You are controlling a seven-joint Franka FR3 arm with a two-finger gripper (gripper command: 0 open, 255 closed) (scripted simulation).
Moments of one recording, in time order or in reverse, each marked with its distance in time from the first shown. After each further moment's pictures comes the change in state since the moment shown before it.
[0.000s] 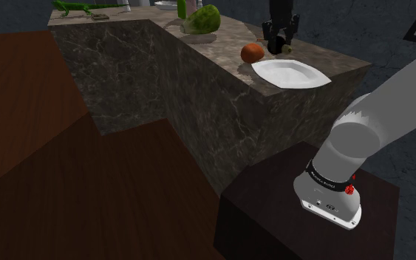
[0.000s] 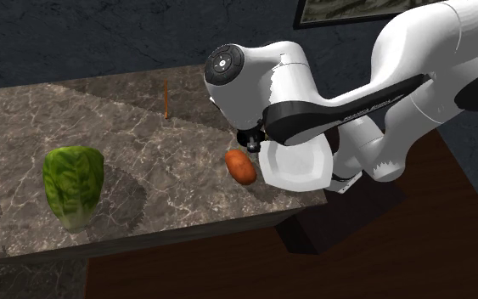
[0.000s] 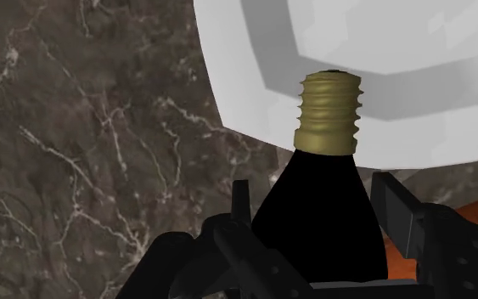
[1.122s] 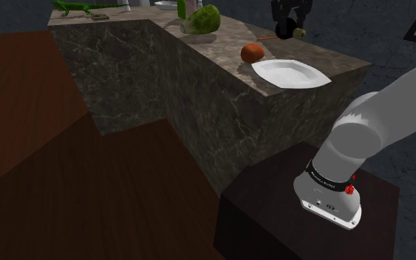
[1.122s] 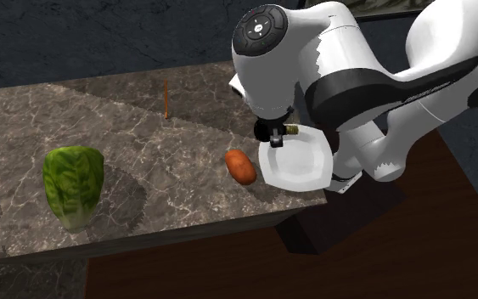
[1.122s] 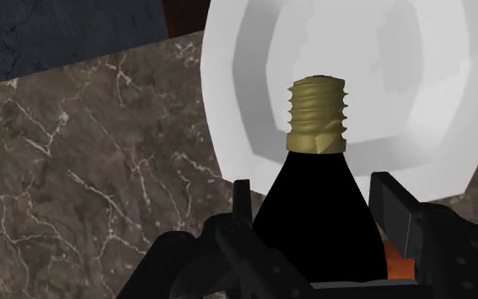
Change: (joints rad) arm 0.016 -0.099 0.061 0.094 0.019 -0.201 0.043
